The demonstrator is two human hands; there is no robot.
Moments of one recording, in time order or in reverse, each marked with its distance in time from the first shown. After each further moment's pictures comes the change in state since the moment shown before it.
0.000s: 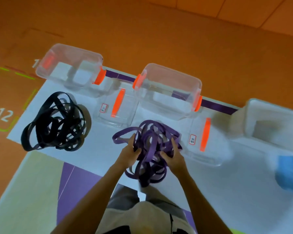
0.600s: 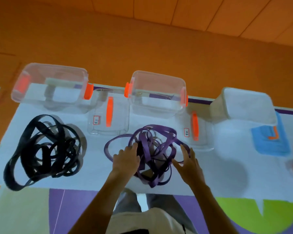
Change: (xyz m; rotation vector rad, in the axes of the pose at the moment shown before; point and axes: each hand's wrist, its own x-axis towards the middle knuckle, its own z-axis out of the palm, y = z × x) left_hand -0.011 -0.010 -0.059 0.886 -0.071 0.217; right_hand -0.071 -0.002 0.017 -0.471 0.291 0.120
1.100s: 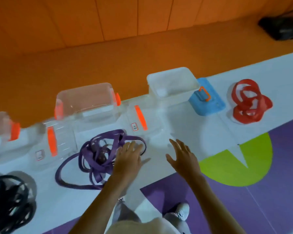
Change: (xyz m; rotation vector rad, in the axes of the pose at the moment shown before) left_hand -0.027 0.189 0.044 0.242 0.150 0.570; right_hand -0.089 0.144 -0.062 0.026 0.308 0.114
